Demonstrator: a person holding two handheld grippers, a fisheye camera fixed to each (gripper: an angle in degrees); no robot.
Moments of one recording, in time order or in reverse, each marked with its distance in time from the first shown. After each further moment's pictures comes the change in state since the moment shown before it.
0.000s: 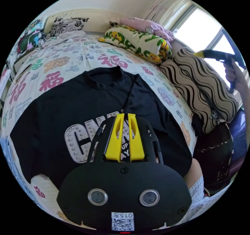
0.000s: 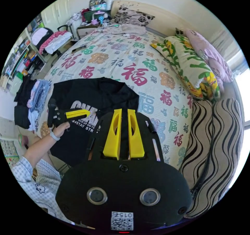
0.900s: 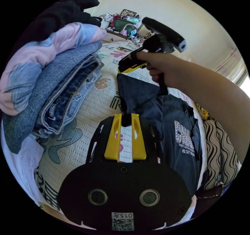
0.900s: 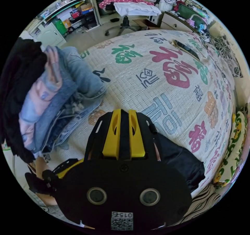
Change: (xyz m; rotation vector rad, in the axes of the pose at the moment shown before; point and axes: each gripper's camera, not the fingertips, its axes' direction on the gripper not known) left arm -0.218 0.236 -0.199 0.233 -0.305 -0.626; right arm -0.461 -0.355 0.239 -0.164 -0.138 -0.486
